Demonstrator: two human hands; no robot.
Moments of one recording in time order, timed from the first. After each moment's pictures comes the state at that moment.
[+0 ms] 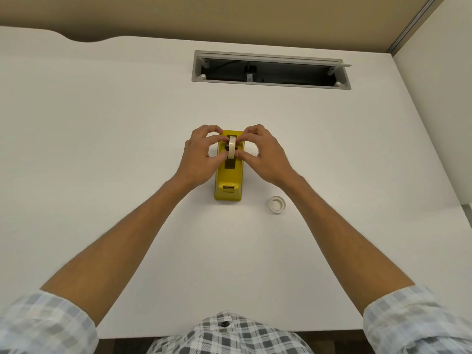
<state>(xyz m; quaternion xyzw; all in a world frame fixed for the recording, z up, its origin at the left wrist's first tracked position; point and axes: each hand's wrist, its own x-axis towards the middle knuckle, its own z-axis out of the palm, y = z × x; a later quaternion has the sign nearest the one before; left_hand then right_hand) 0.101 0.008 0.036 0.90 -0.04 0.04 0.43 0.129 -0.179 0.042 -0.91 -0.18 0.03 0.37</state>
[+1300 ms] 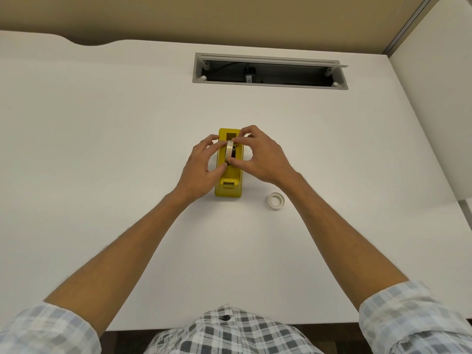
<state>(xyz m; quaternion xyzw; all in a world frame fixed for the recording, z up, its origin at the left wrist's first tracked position) 0.073 0.007 0.016 0.90 -0.03 0.01 0.44 0.117 -0.174 0.055 -0.94 -0.22 0.03 0.27</state>
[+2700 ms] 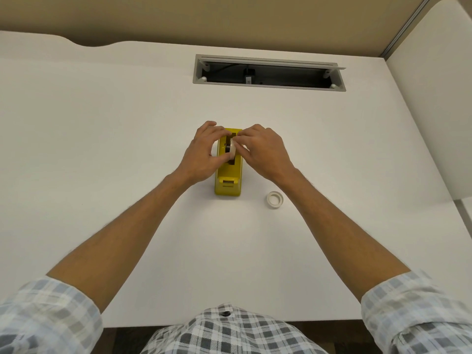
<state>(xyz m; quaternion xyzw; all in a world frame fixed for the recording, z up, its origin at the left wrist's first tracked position) 0.094 0.007 0.043 0.91 -0.09 0.02 0.41 0.118 -0.173 0.062 -0.94 -0.29 -0.10 0.12</state>
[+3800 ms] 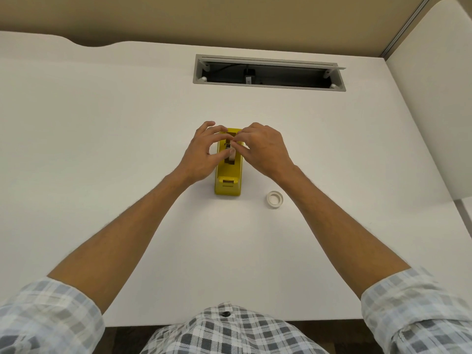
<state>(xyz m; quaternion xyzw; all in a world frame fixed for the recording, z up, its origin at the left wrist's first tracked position) 0.096 0.008 0.040 0.90 -0.09 0.02 0.43 0.117 -0.168 0.076 -0.95 -0.29 -0.08 0.10</state>
